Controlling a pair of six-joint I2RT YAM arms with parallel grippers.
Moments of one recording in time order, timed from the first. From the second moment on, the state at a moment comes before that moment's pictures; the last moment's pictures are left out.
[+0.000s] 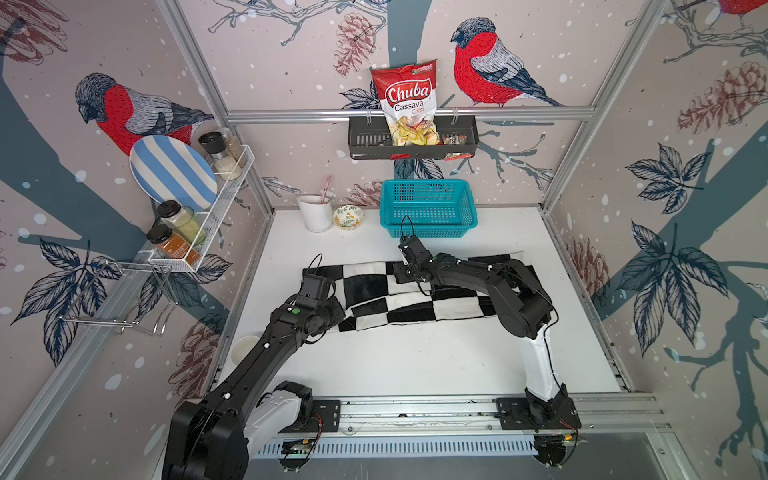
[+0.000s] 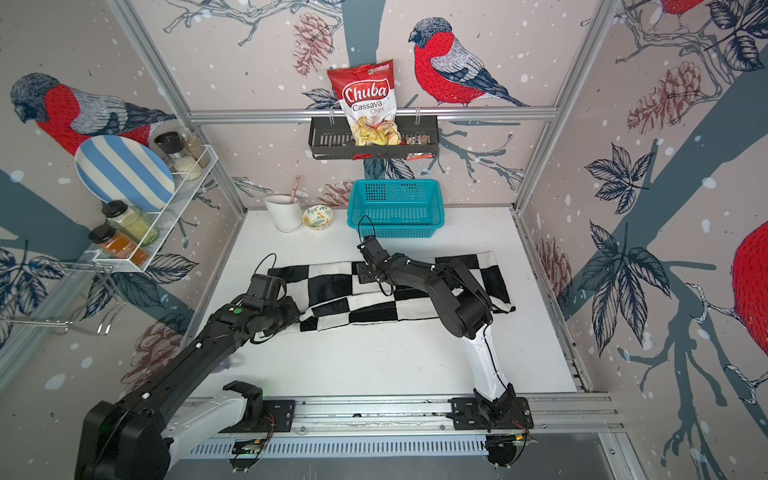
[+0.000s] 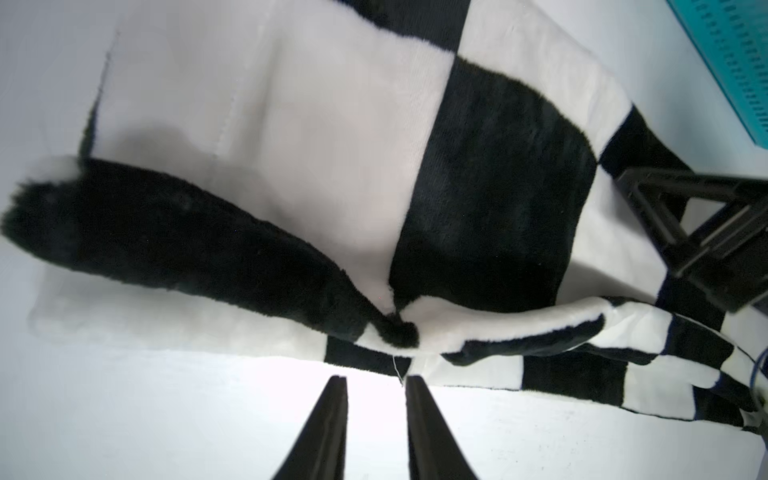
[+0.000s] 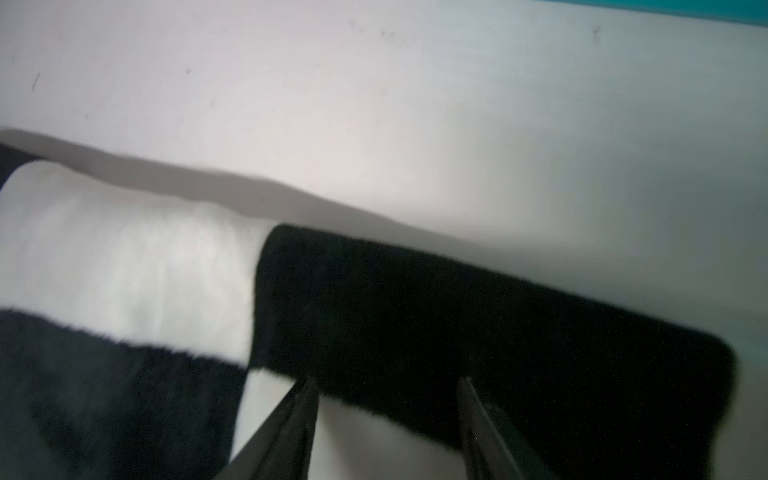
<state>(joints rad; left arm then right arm) -0.27 1.03 0.65 -0.66 0.05 -0.78 0.79 2.11 1.44 -0.25 0.05 0.37</state>
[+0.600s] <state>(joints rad) -0.23 1.39 0.70 -0.47 -0.08 -0.75 1.01 1.76 1.02 -0.26 0.09 0.49</state>
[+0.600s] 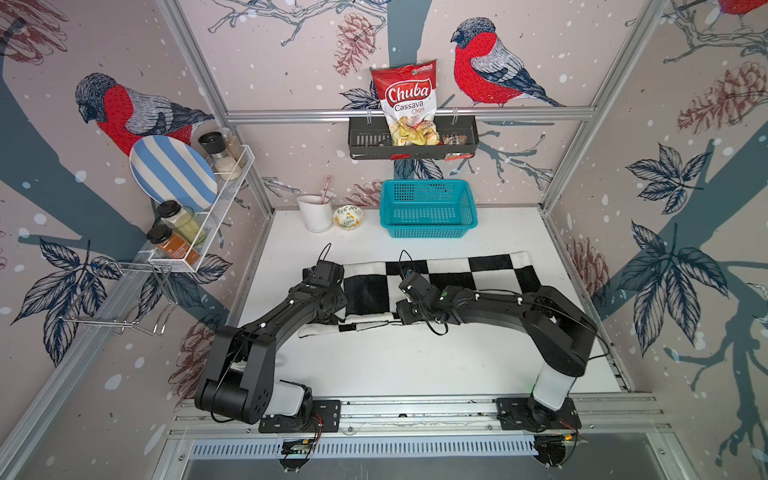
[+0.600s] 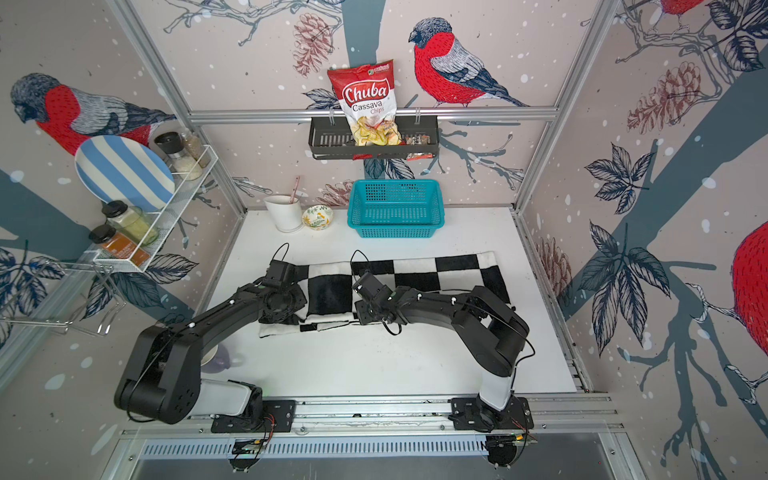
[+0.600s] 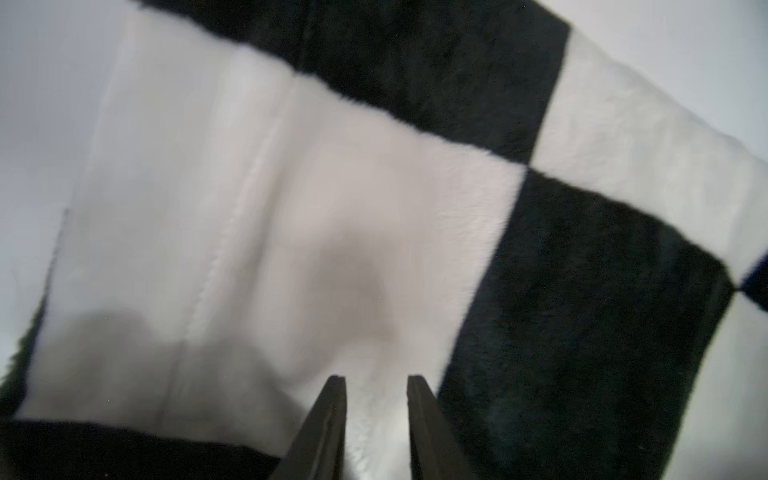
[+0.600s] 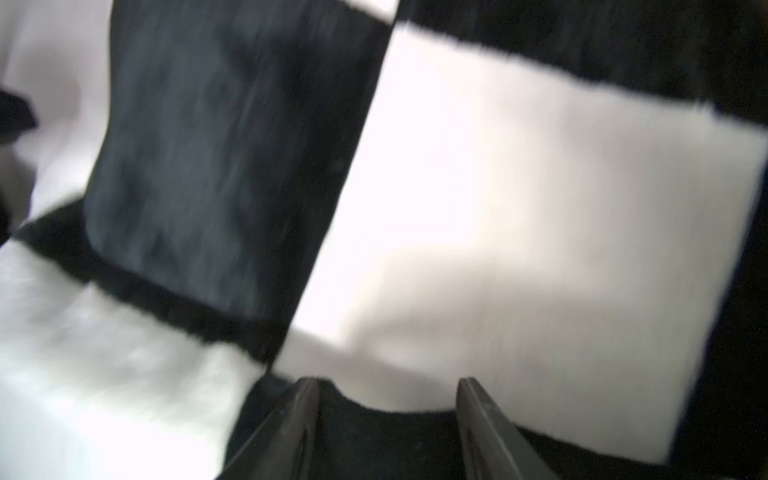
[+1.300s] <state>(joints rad) -0.18 1.14 0.65 -0.54 -0.11 -0.84 0.55 1.45 0.82 -0.36 0.18 0.57</state>
